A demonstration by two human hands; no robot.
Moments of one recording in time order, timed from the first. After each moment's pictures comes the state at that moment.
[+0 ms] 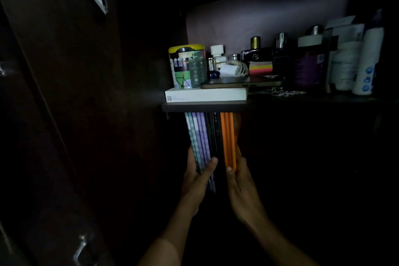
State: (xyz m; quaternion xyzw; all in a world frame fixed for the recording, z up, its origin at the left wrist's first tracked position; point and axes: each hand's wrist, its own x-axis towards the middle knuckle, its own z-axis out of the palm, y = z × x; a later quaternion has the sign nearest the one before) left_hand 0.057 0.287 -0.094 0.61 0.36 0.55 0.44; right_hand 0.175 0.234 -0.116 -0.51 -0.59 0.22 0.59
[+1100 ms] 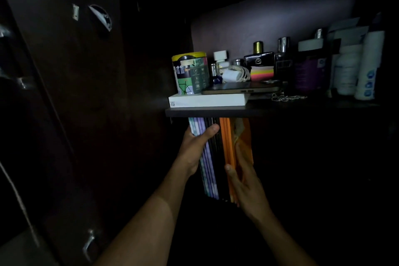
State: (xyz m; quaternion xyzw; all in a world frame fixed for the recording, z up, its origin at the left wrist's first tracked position) left_hand 0.064 0.316 -0.007 0.58 0.33 0.56 0.49; right_hand 0.196 0.244 -0.106 -0.48 -0.60 0.23 0.60
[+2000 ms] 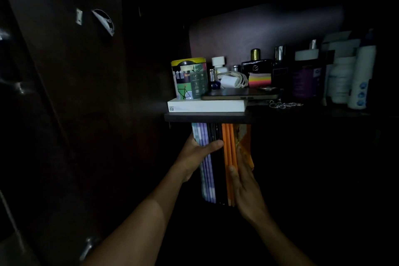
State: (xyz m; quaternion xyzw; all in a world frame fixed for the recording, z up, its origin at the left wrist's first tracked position) left_hand 0.059 0.324 -0.012 0.66 0.33 0.50 0.46; right_hand 0.194 0.243 -0.098 -0.55 -0.58 0.22 0.56
